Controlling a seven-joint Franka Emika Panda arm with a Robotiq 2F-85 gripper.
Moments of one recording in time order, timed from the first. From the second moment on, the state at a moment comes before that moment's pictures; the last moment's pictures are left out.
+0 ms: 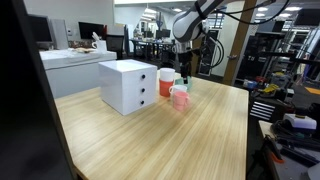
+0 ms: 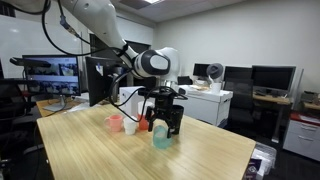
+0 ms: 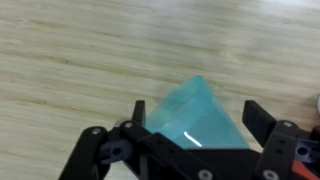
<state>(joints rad) -0.34 0.54 -0.16 -1.73 -0.11 2.06 -0.44</state>
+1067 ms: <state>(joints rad) -0.35 0.58 -0.16 -1.66 -0.06 2.10 -0.26</state>
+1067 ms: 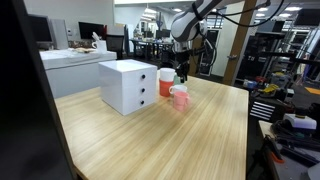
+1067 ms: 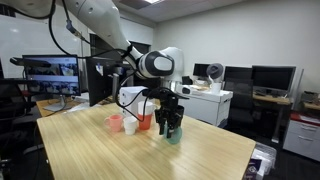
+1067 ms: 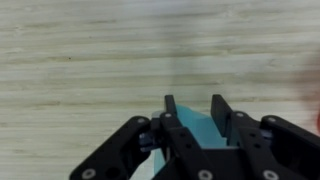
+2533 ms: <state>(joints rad) -0.37 0.54 -0.23 -1.59 -0.05 2.16 -0.26</state>
